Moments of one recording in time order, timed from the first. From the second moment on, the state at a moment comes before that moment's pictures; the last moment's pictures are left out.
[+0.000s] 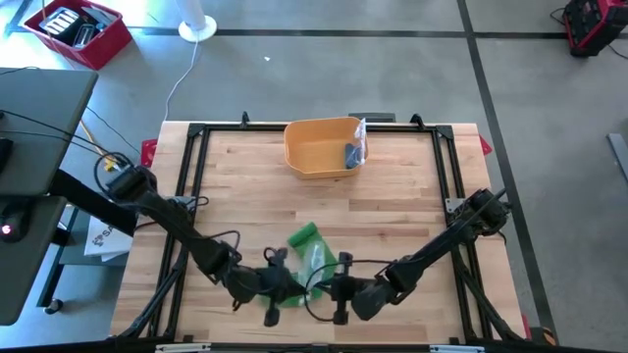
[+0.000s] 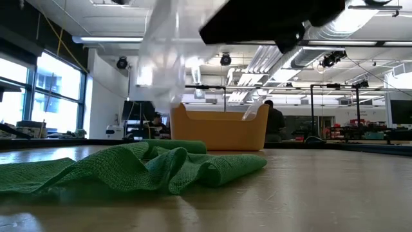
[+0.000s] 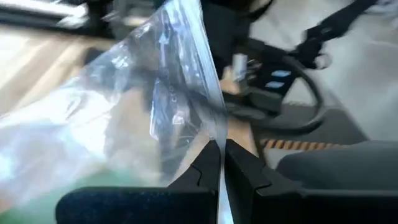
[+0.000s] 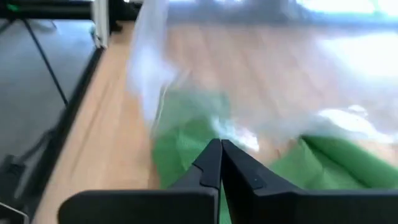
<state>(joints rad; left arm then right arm) -0.66 1.61 1.03 0.15 -0.49 -0.43 0.64 1.94 1.16 0.17 0.66 0.34</state>
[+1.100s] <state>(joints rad) -0.41 1.88 1.03 0.01 -0.18 0.06 0.77 1.83 1.16 -0.36 0.88 0.81</state>
